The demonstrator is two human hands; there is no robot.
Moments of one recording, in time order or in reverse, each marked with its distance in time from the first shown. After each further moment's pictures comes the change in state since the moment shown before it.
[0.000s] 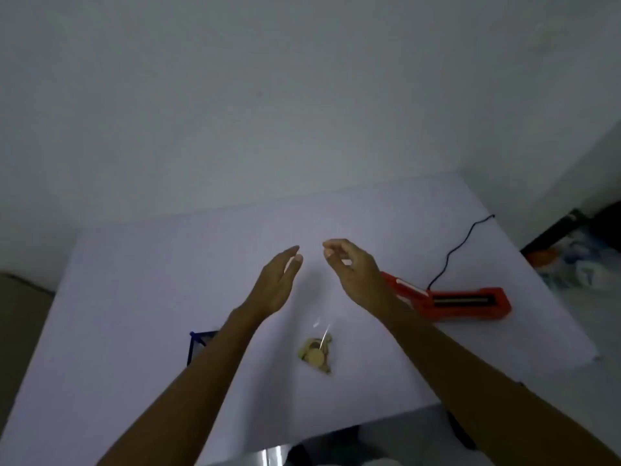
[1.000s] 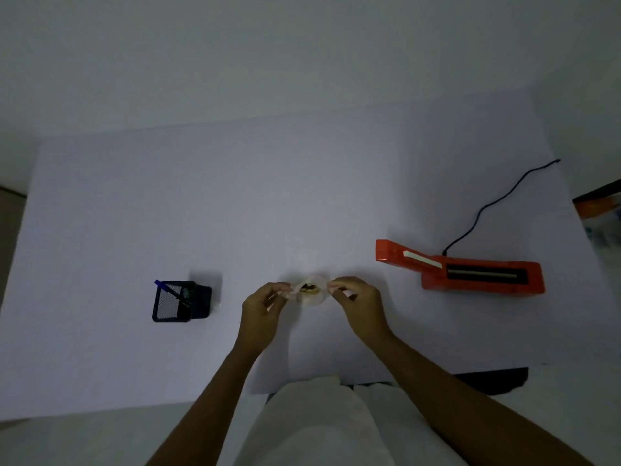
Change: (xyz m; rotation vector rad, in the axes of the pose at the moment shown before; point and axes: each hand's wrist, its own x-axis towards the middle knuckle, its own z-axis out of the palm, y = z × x) left_hand -0.054 -0.119 0.107 -0.163 0.208 -0.235; right_hand -0.039 0.193 0.028 0.078 -0.046 0.256
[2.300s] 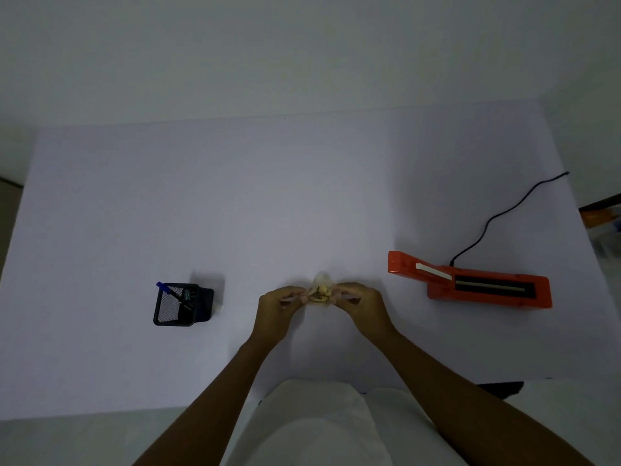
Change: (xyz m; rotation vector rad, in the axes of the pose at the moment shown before) left_hand 0.027 -0.025 0.019 -0.034 -0.100 -0.052; right_hand 0.025 0.025 0.001 -0.037 -0.162 0.050
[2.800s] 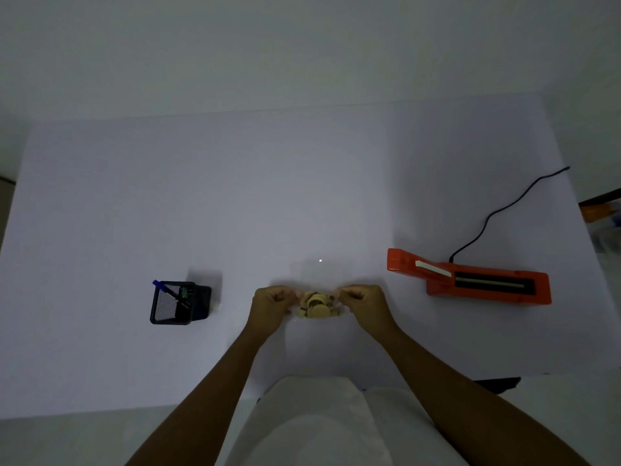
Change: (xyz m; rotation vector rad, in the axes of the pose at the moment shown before) left_hand 0.007 -0.001 -0.007 -0.183 -0.031 -0.308; right_hand 0.001 0.006 -0.004 0.053 0.025 0.119
